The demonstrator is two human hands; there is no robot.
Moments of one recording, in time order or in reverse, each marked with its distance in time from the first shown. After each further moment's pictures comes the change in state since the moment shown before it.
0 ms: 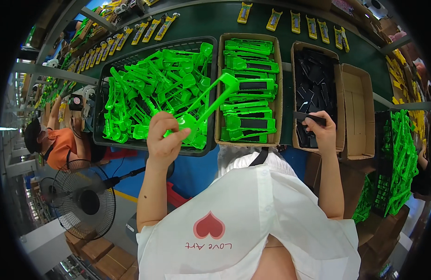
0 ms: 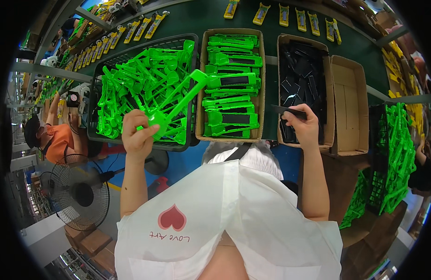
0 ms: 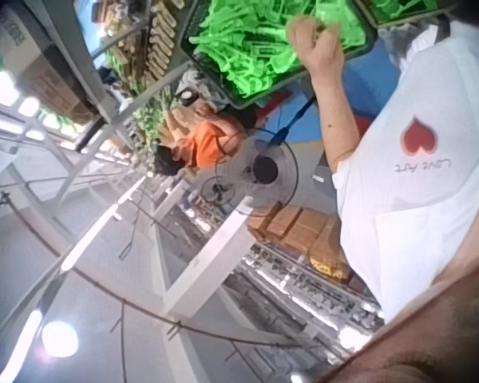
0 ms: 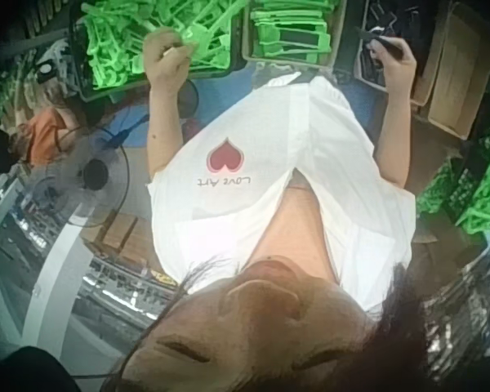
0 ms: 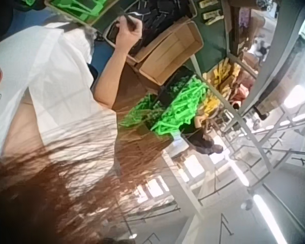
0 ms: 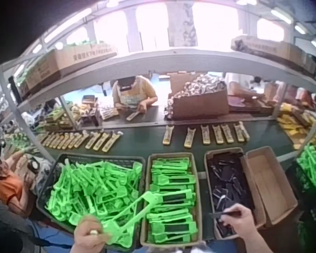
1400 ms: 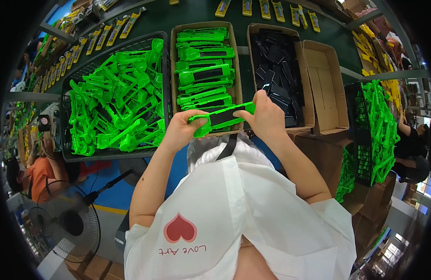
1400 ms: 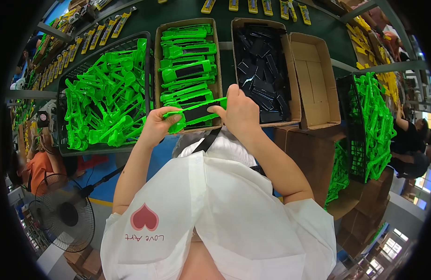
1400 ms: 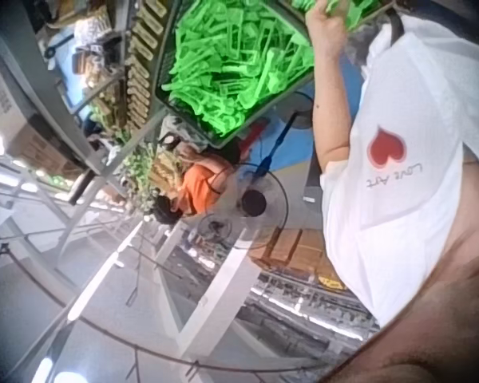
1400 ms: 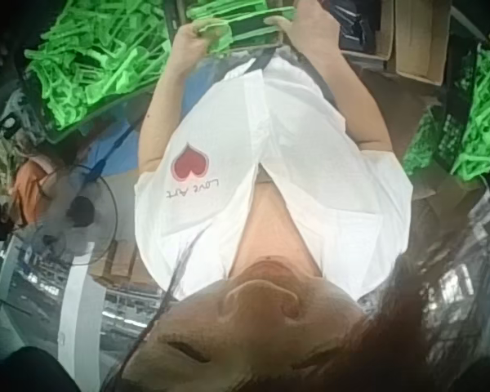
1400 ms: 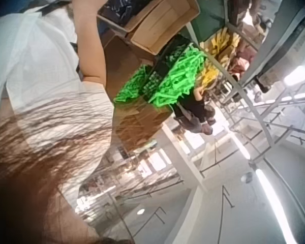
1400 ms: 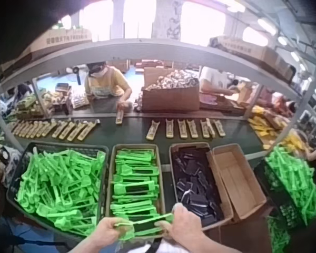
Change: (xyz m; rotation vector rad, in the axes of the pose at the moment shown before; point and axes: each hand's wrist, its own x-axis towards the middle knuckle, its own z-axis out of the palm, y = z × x) left_hand -0.009 0.032 0.116 -1.222 -0.449 -1.157; right_hand -0.014 -0.024 0.067 -1.214 0.038 -0.217
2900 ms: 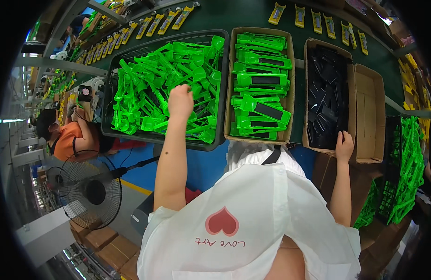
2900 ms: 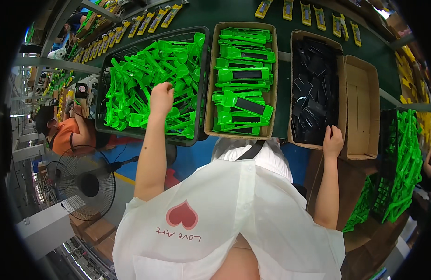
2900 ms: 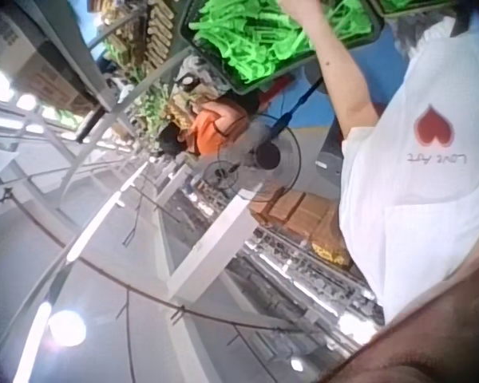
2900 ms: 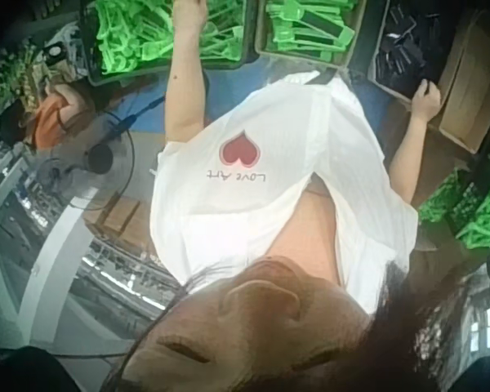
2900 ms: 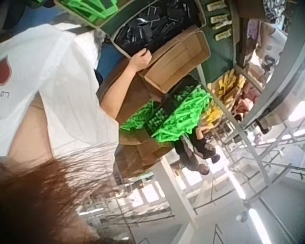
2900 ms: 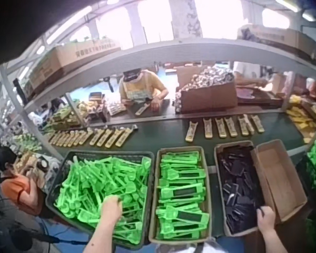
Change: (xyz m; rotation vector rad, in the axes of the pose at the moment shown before) left_hand 0.014 0.000 -0.142 1.394 0.839 0.219; right_hand -0.044 0.203 0.049 0.034 0.213 0.223
